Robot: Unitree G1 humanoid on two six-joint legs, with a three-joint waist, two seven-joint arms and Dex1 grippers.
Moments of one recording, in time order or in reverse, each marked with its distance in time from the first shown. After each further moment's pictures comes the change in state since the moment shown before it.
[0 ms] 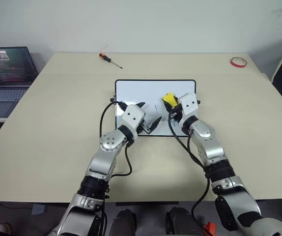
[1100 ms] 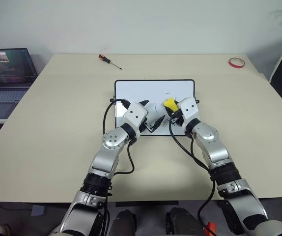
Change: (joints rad) left arm -0.029 -0.017 -0.002 0.021 0.000 -0.011 -0.022; right arm 0.004 -0.063 0.047 -0.024 -0.051 0.039 -0.011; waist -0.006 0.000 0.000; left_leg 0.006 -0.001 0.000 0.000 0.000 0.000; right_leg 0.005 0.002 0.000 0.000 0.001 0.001
